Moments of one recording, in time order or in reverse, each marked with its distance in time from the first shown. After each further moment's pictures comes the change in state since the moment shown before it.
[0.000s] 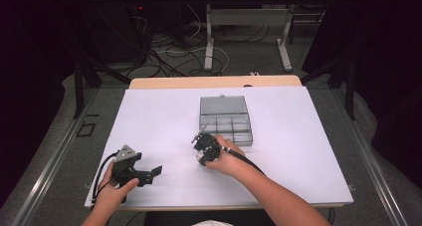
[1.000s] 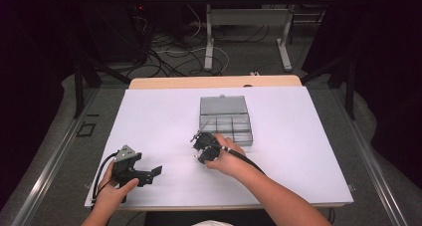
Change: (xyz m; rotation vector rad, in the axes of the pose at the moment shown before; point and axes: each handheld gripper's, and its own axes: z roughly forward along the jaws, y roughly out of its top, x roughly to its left) left arm 0.000 0.000 0.000 0.002 0.002 0.005; right arm 0.005 0.003 -0.012 -0.039 -0.021 -0.029
